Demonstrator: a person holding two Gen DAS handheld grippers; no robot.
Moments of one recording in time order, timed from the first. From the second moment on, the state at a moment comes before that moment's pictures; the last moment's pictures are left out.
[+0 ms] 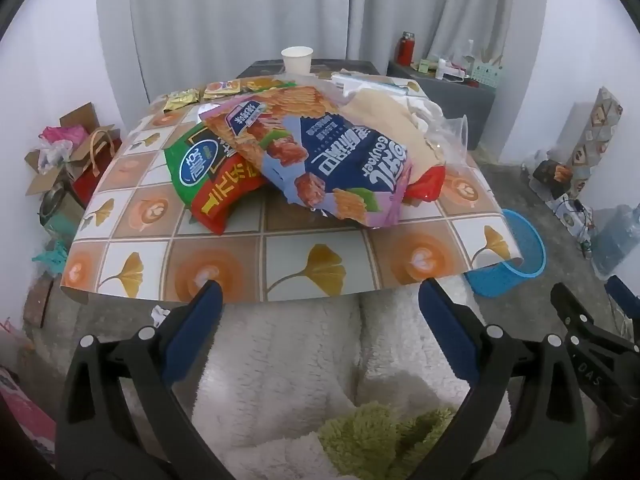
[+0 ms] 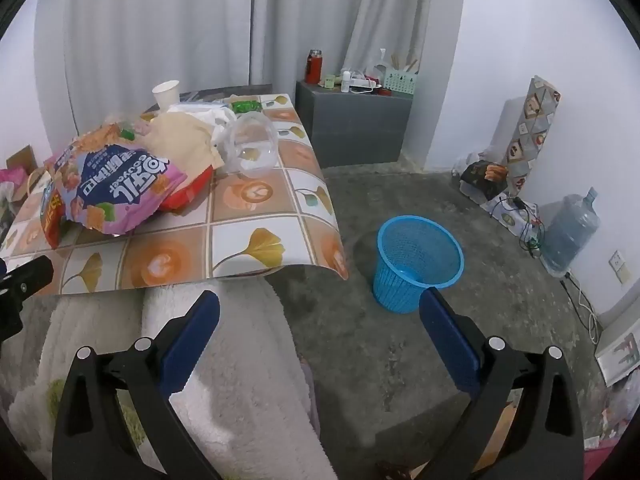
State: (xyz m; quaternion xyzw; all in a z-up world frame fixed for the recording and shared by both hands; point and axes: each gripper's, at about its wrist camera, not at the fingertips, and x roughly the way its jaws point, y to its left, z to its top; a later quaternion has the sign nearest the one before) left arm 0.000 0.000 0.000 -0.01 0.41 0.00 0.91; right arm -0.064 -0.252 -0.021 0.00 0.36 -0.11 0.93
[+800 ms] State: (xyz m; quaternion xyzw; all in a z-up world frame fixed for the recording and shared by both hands) left arm 0.003 0.008 0.001 -0.01 0.40 0.00 0.91; right arm -0.065 -0.252 -0.017 0.00 0.36 -0.11 0.93
